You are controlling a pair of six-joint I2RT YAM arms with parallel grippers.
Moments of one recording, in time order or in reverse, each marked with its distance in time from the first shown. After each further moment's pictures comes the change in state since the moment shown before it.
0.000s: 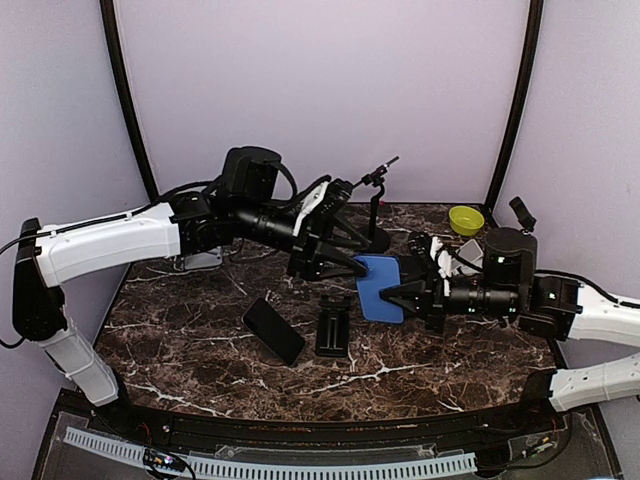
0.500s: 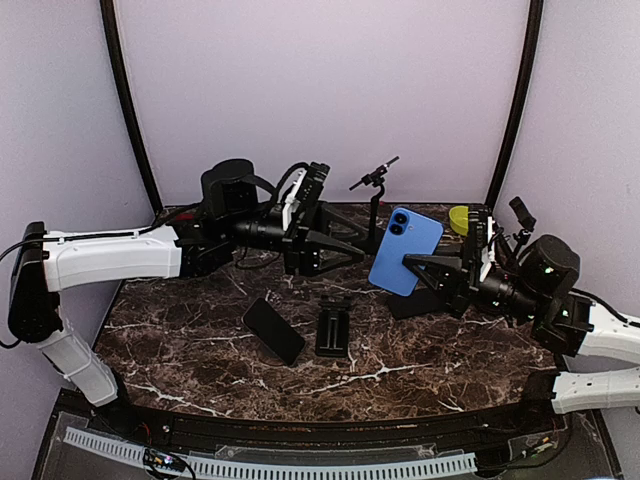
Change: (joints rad) left arm 0.021 -0.055 -0.236 0.553 0.068 -0.393; right arm -0.026 -0.171 -0.133 0.372 0.017 0.146
